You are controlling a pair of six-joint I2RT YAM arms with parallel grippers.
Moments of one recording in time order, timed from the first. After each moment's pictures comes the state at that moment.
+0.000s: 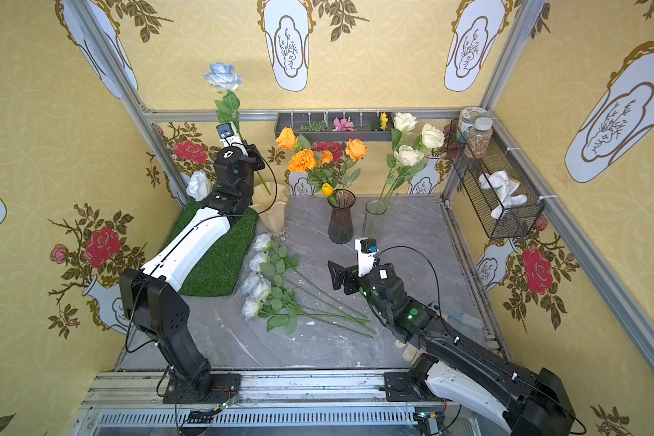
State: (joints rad) left arm -0.37 1.79 1.74 0.09 -0.53 -0.19; right arm 0.75 0.89 0.58 0.07 0.18 0.34
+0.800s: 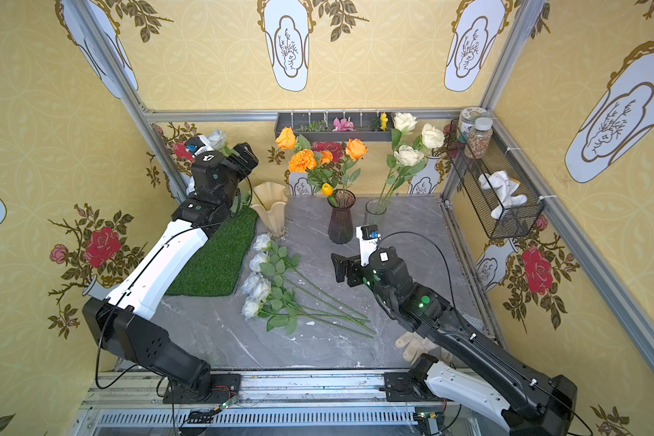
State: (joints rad) left arm -0.35 1.55 1.64 -0.20 -0.39 -0.75; right arm 0.75 0.93 0.91 -0.36 0.20 0.34
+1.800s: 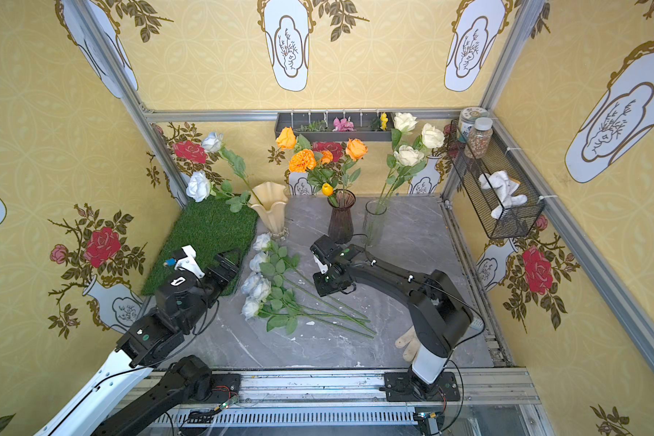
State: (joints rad) left arm -0.64 0.60 0.64 -0.39 -0.32 -1.12; right arm 0.75 1.74 1.25 -0.75 -0.13 0.35
